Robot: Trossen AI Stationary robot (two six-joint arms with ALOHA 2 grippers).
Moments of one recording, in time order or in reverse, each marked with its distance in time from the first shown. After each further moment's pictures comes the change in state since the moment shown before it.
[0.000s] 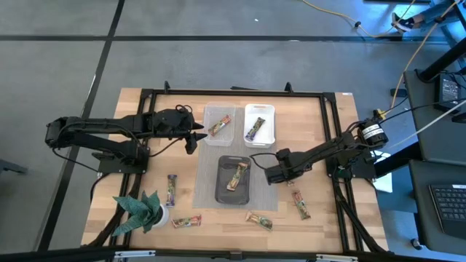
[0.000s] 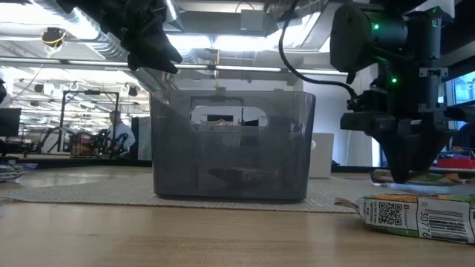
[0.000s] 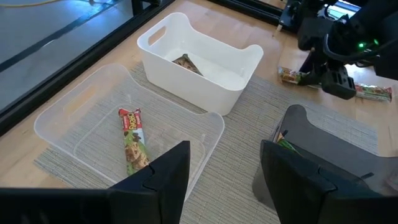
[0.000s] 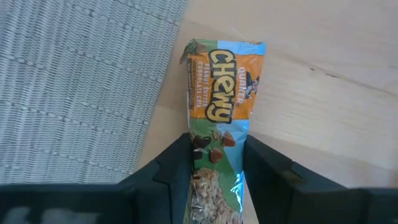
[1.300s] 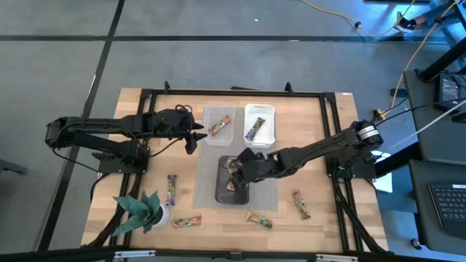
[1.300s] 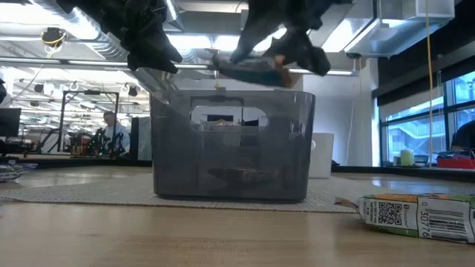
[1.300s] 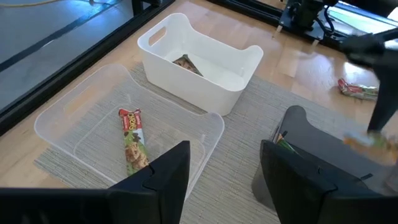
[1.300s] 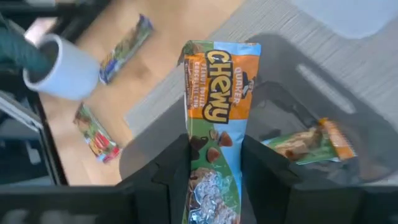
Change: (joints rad) left arm 0.000 -0.001 0.000 0.000 0.000 -0.006; right arm 0.008 0.061 0.390 0.496 0.107 -0.578
